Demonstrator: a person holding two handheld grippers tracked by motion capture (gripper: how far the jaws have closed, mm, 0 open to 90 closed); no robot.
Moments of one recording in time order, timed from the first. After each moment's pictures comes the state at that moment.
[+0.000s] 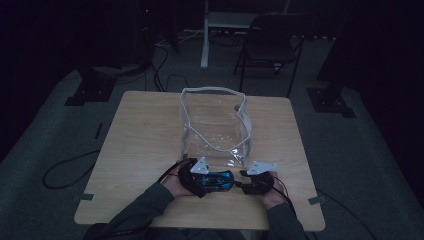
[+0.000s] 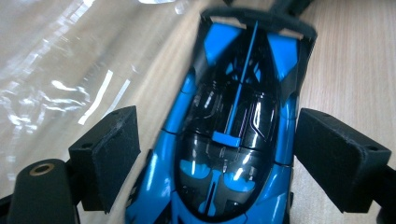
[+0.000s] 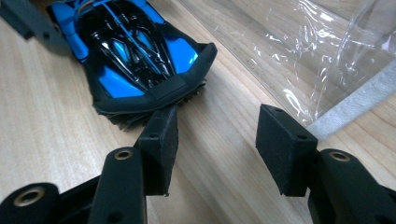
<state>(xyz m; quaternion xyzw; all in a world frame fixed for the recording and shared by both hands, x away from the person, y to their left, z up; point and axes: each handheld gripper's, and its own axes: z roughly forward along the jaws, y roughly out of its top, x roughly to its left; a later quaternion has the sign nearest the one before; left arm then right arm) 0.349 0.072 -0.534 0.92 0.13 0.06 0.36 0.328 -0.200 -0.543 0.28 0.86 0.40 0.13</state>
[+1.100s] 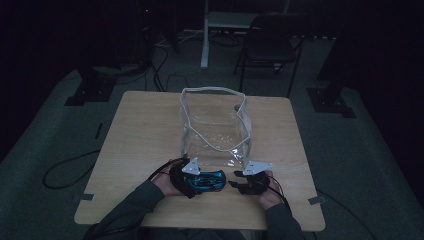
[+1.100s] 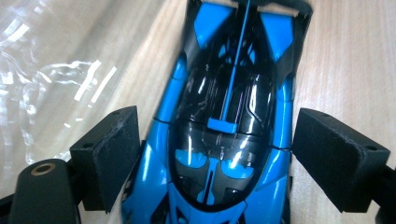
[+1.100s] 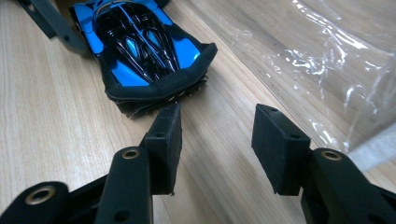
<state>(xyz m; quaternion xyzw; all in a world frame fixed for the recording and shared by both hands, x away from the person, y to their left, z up) 0.350 0.100 -0.532 0.93 0.11 0.06 0.34 0.327 -0.187 -0.538 0.25 0.87 0.42 0.11</state>
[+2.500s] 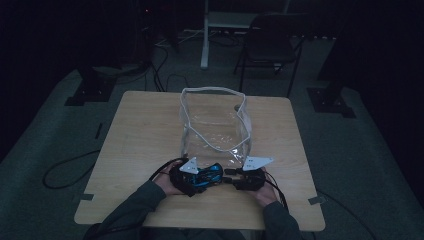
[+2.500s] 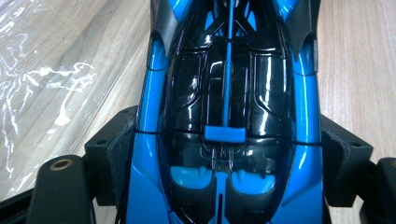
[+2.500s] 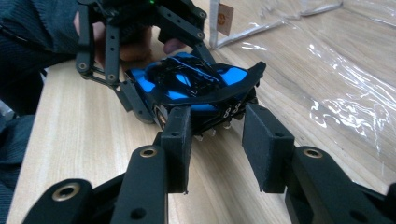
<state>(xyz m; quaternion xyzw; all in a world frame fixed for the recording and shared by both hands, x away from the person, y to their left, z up) 0.357 0.104 -0.541 0.92 0.11 0.04 0.37 0.337 -0.177 -0.529 0.21 0.83 0.51 0.04</state>
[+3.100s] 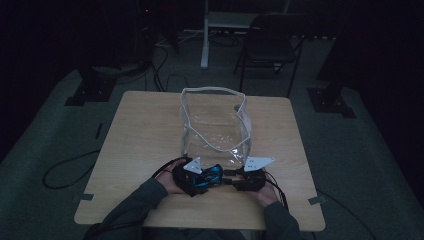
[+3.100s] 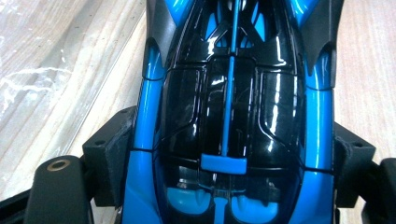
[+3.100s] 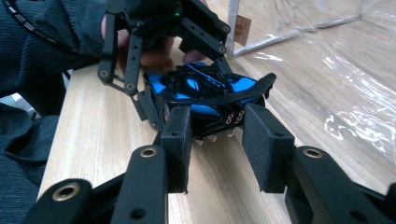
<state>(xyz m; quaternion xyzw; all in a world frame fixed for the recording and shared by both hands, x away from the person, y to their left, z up) 0.359 0.095 -0.538 0.93 0.09 0.02 0.36 0.336 -0.179 -0.525 0.19 0.83 0.53 0.03</state>
